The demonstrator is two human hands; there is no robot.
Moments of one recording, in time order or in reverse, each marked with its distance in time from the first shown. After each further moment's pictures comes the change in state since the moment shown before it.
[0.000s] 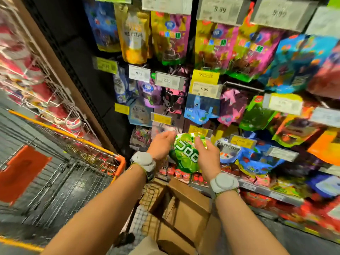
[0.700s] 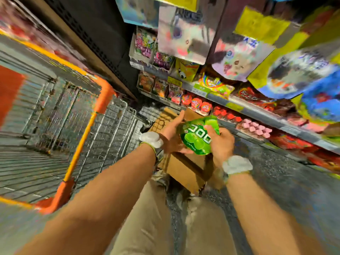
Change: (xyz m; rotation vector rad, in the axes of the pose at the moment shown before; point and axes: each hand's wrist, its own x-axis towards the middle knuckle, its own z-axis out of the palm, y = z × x) left_hand 0.028 -0.263 0.065 -0.634 -0.239 -0.977; right_hand 0.058 0.286 -0.010 -0.260 0.148 0.399
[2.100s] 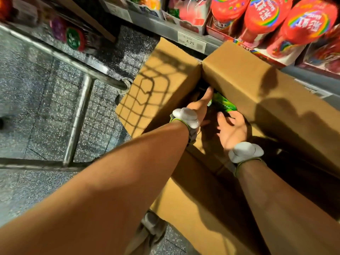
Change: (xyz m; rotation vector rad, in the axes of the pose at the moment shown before) left_hand 0.519 -0.107 -0.176 0.097 0.496 0.031; right_hand 0.331 0.409 0.197 -0.318 -0.142 -0.008
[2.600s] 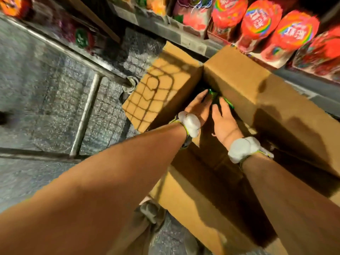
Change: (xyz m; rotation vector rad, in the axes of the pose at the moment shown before) left_hand -0.043 -0.002 -0.010 0.405 -0.088 0.423; right_hand -0.009 -0.033 -0.013 -0.098 -0.365 -0.015
